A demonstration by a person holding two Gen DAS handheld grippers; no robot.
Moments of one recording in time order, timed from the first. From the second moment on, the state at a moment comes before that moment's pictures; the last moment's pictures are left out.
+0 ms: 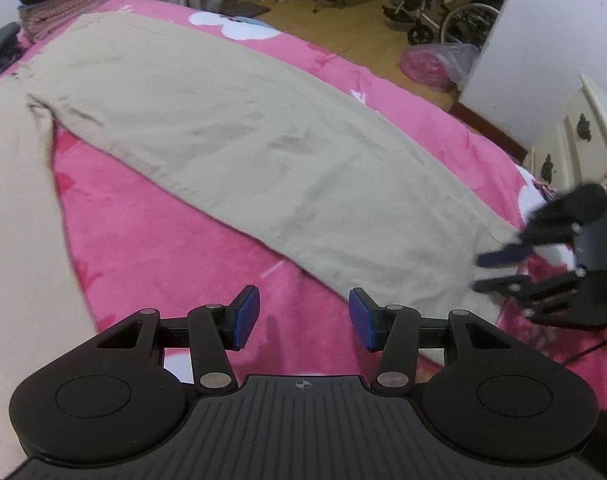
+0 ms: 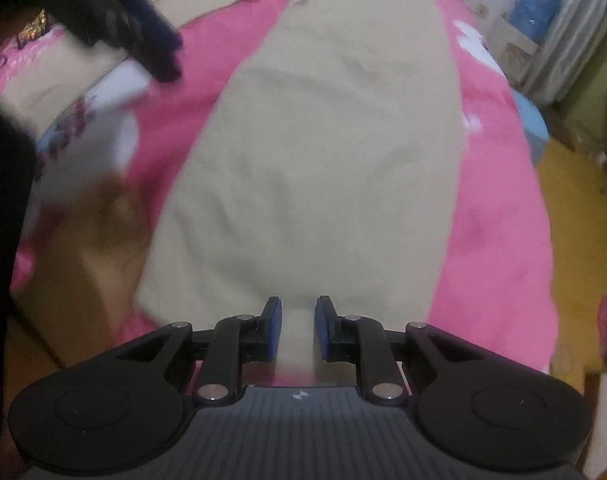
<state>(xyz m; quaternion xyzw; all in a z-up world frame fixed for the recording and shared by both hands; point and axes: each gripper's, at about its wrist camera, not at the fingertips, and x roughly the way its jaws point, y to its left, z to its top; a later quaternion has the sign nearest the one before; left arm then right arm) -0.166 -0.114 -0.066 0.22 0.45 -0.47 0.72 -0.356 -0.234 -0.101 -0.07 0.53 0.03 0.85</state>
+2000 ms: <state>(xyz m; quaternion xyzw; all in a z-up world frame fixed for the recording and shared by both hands) -0.065 -0.030 -0.070 0.06 0.49 -0.34 0.80 -0.174 -0.253 -0.031 0.29 0.40 -0.04 0.87</state>
